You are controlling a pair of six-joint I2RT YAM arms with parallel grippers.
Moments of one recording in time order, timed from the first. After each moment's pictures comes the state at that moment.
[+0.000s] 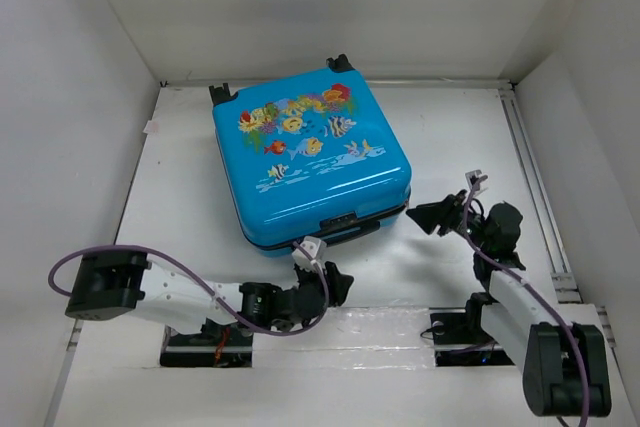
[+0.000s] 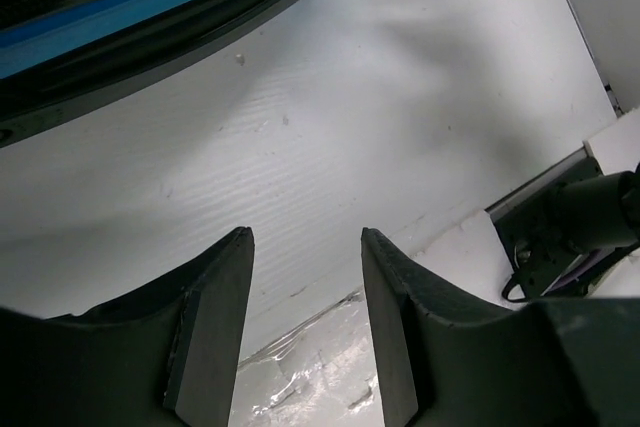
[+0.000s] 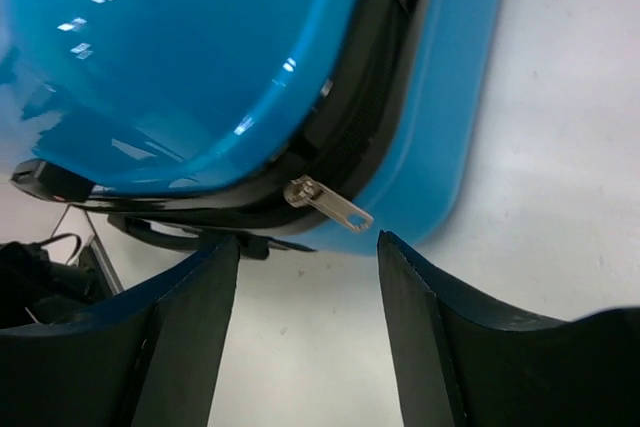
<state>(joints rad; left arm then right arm) -1.59 1.13 0.35 0.28 -0.80 -0.95 -0.03 0.85 0.13 0.57 -0.80 0.57</state>
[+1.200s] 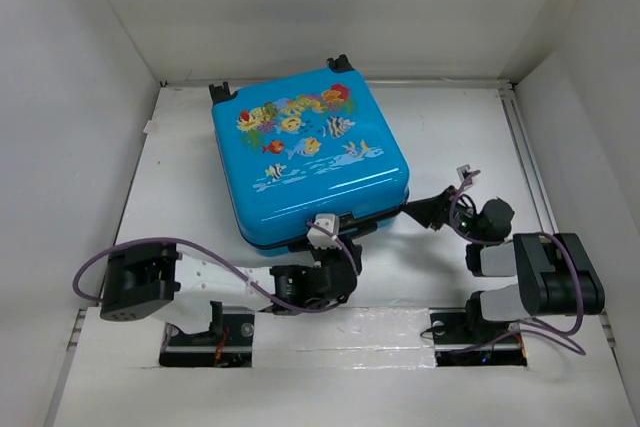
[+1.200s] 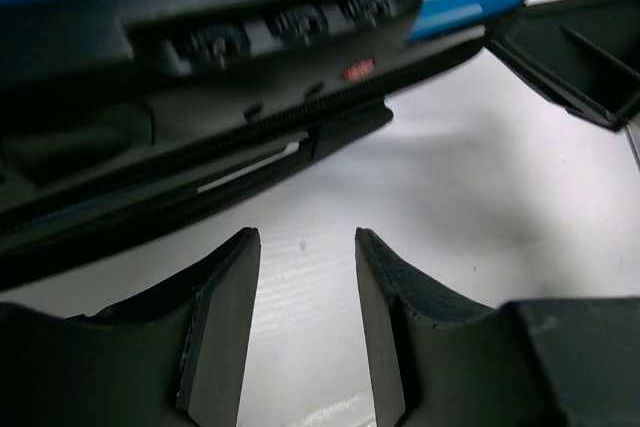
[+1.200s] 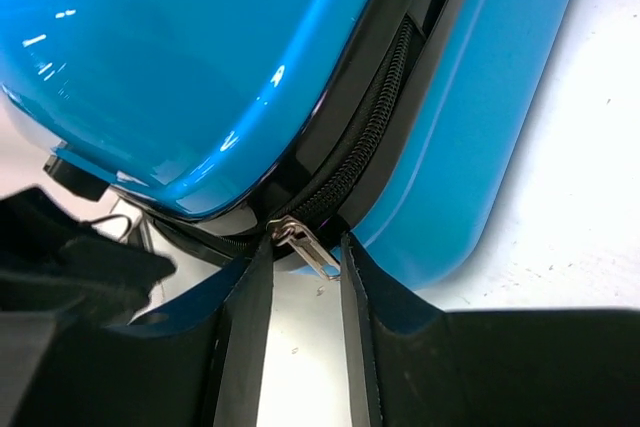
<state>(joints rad) -1.47 1.35 0.60 0.16 -0.94 -1.01 -0.02 1.41 0.13 1.28 -0.95 0.74</state>
